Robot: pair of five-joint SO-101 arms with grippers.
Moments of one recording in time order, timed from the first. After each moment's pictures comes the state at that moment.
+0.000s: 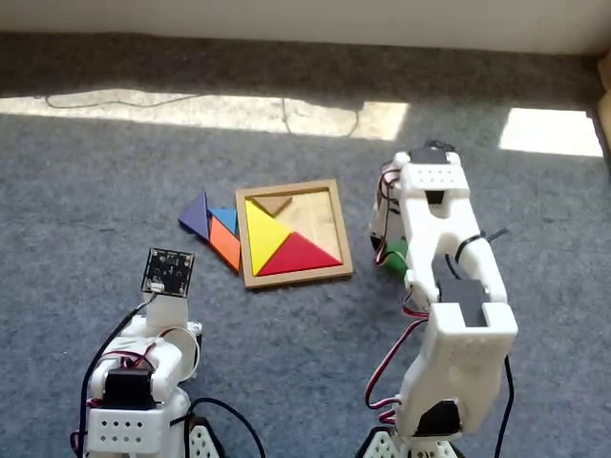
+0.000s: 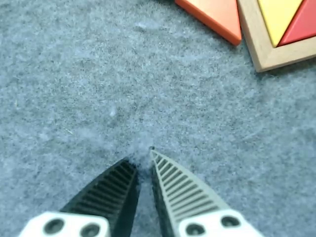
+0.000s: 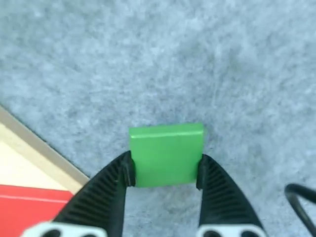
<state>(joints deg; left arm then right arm) -5.1 -102.5 96.0 75.9 -1.2 -8.3 20.5 0.9 78.9 -24.6</state>
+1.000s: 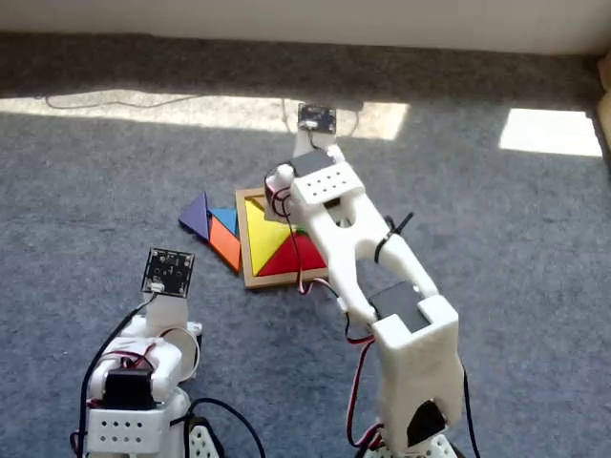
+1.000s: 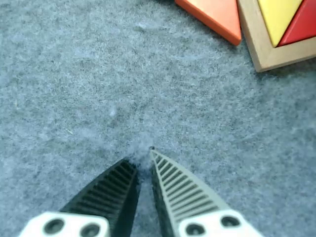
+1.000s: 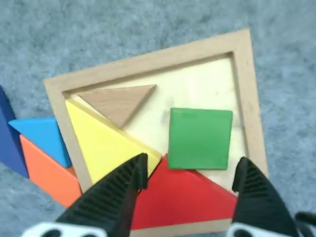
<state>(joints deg) -5.1 -102.5 96.0 75.9 -1.2 -32.9 25.3 -12.0 69.4 -28.1</state>
